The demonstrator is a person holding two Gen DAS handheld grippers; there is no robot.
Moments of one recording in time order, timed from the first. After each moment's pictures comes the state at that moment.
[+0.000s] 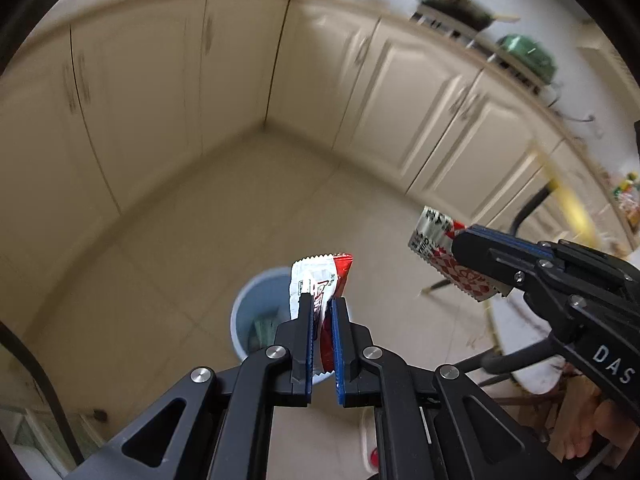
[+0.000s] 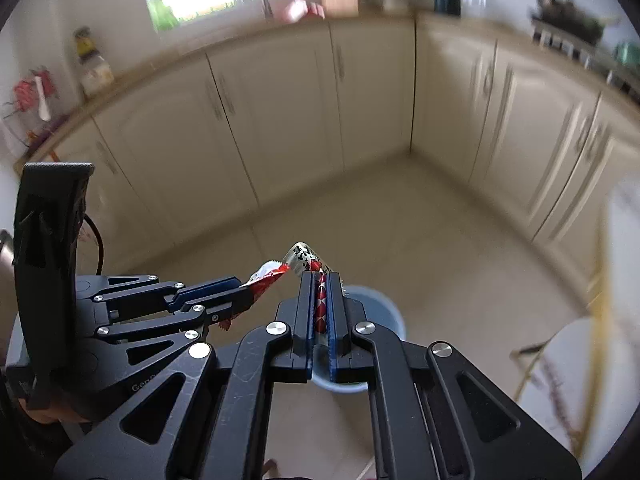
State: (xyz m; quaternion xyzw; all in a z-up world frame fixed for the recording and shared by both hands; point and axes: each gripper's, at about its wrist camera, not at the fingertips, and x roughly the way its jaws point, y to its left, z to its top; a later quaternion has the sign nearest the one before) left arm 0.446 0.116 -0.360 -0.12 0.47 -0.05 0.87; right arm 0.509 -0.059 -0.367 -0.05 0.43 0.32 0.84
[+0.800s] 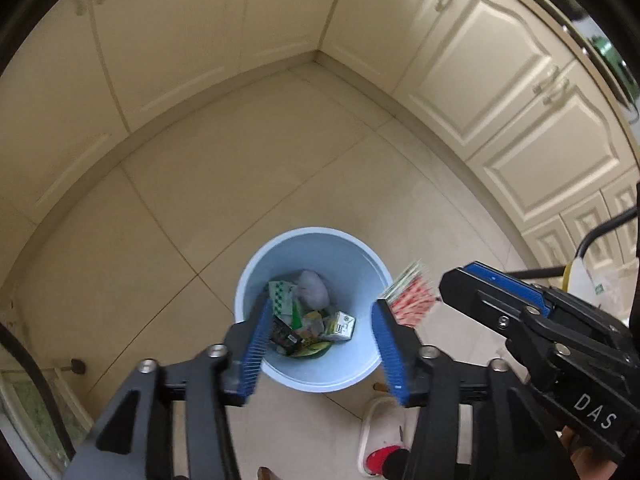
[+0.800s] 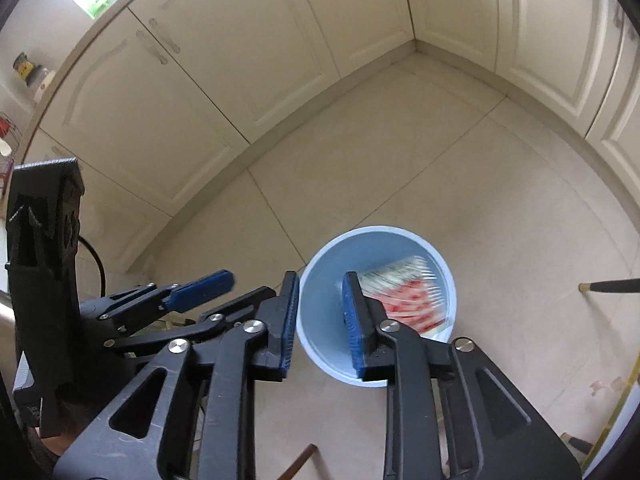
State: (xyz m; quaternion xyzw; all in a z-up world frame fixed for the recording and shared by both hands) left arm 0.548 0.163 -0.436 -0.17 0.55 0.03 0.81; right arm 0.607 -0.046 -0.532 0.02 0.56 0.32 0.76
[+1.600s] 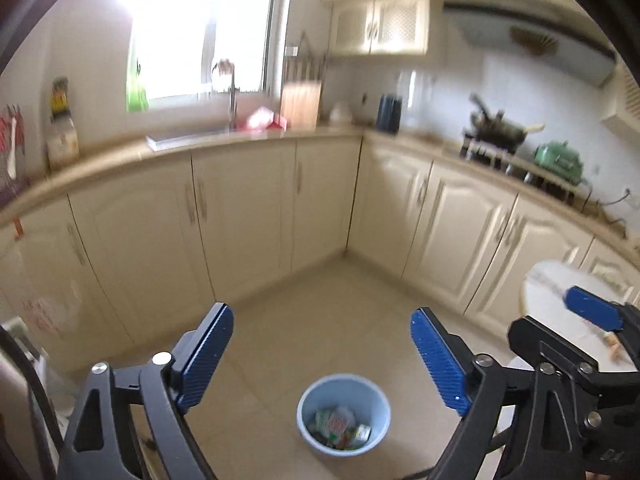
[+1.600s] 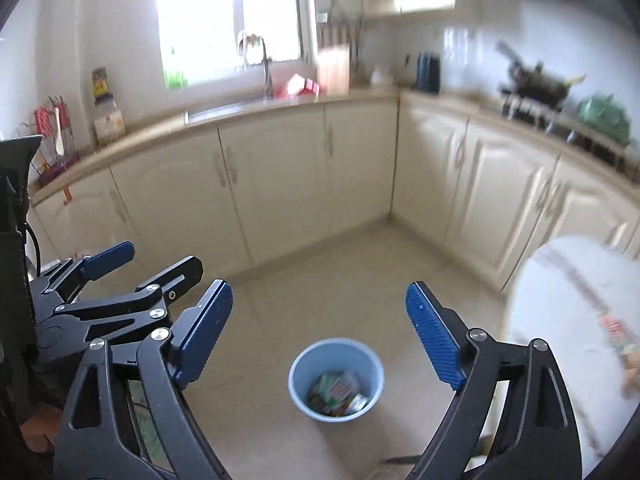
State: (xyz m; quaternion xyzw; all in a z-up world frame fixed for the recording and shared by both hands) left arm 0.335 0.042 -0.149 -0.08 0.24 0.14 0.96; right arm 0.414 -0.105 -0.230 -0.05 0.28 0.28 0.91
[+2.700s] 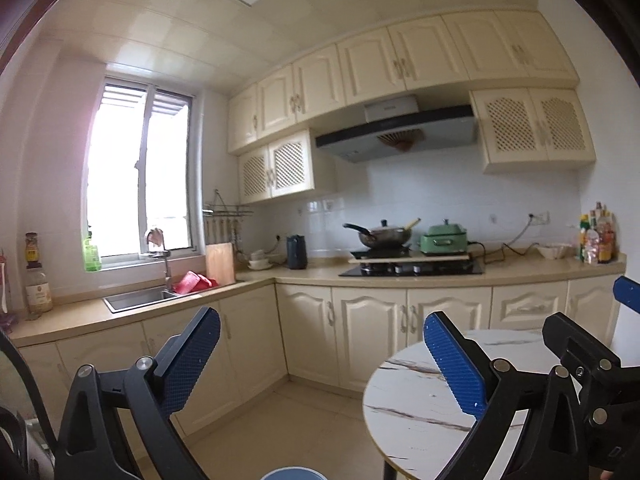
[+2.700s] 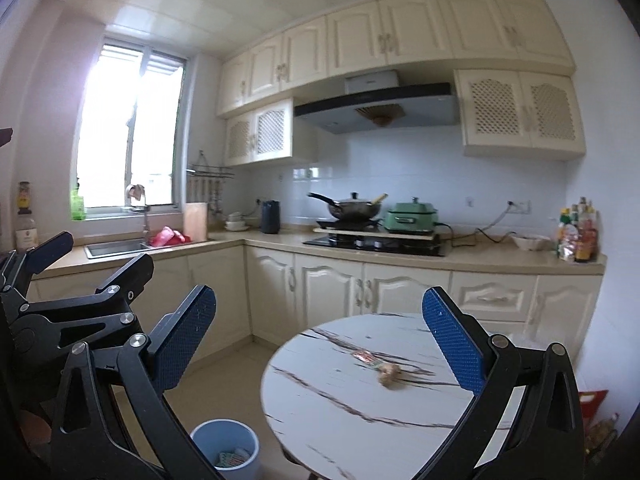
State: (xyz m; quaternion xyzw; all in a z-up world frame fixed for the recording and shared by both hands) left arm 0.048 -0.192 -0.240 0.03 0.02 0.02 1.00; right arm 0.190 -0.331 -0.087 0.01 0.06 0.03 1.00
